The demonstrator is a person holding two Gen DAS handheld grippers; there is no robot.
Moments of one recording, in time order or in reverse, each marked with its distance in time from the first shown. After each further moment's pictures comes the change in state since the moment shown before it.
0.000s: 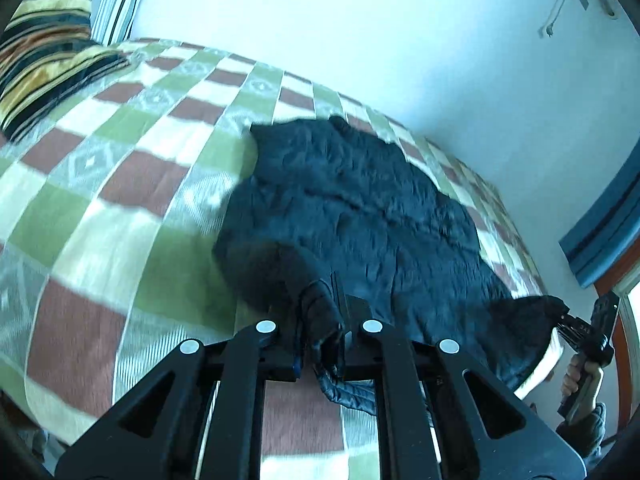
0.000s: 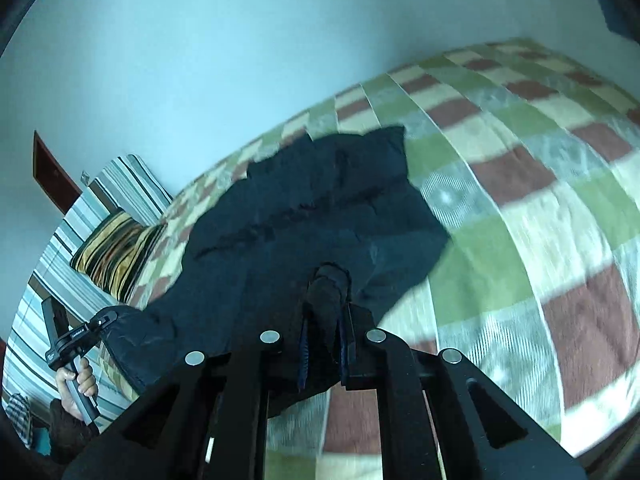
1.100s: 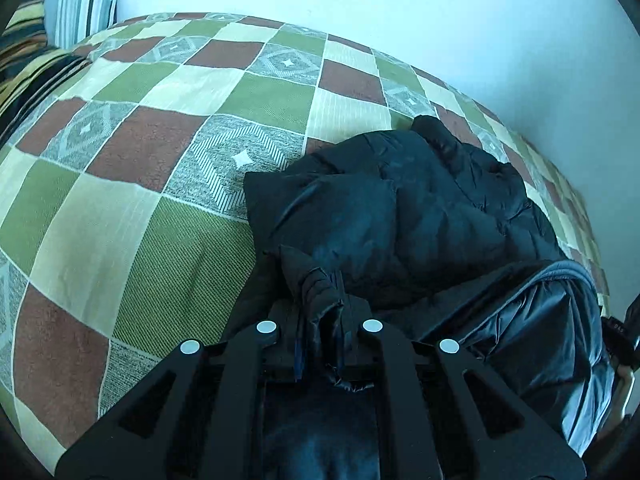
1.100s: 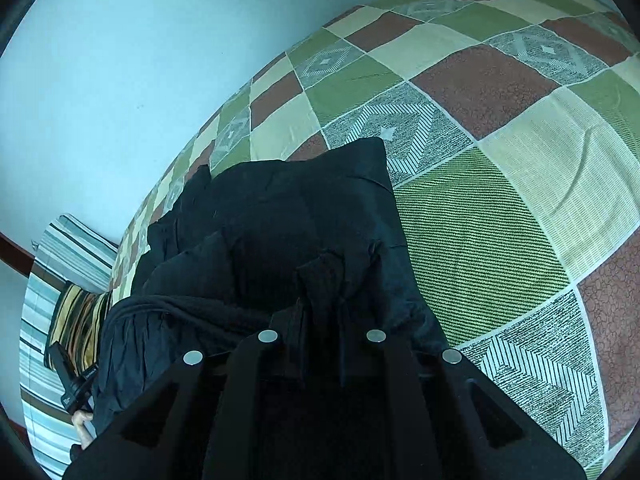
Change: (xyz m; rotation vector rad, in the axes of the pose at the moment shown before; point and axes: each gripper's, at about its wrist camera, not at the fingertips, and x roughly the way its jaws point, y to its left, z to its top) left arm 0.243 0.027 0.150 0.003 0.148 0.214; right arm 0.226 -0.085 0.142 0.246 0.144 -0.081
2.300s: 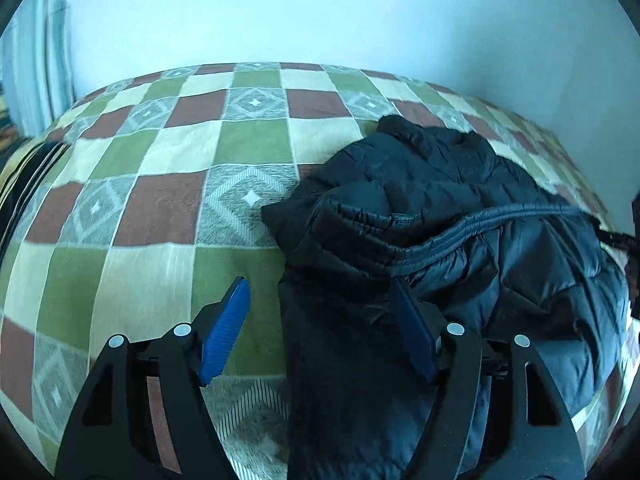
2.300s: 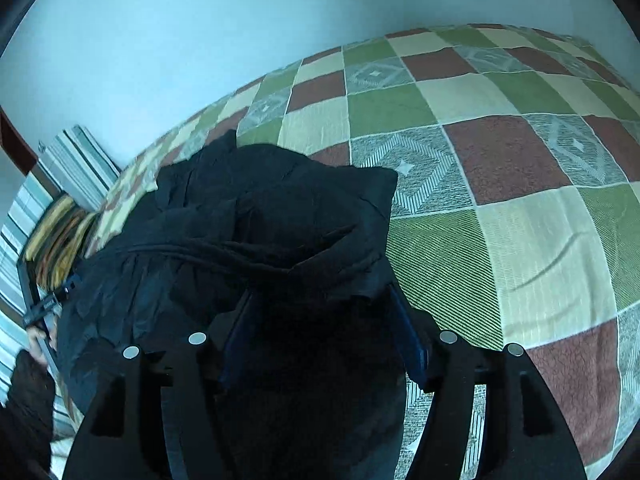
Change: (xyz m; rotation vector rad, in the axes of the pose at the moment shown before) left arm -0.034 0.014 0.002 0.316 -0.049 -0.039; right arm -0.020 0.012 0.011 -0.343 0.060 -0.046
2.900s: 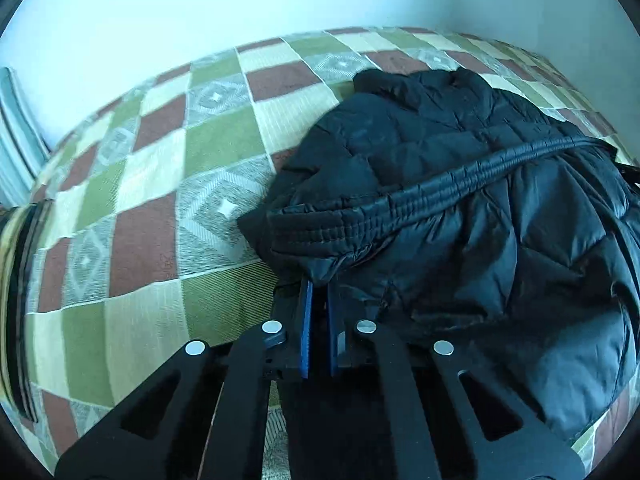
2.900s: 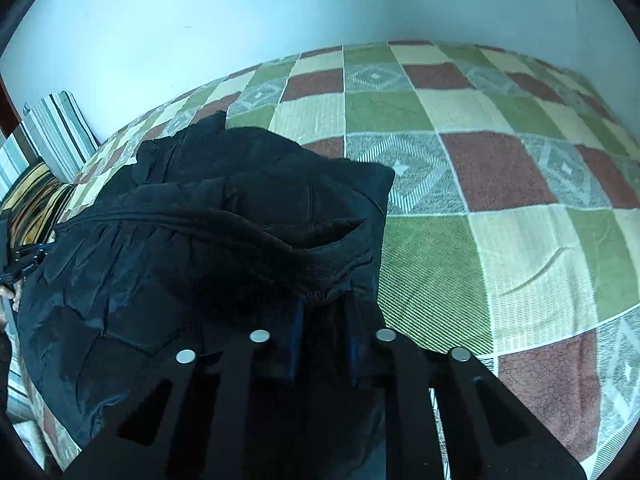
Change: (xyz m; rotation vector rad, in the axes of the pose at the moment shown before) left arm 0.026 -0.026 0.014 0.218 0.100 0.092; right arm 0.000 0.018 -0.011 -0.099 -0.030 -0.135
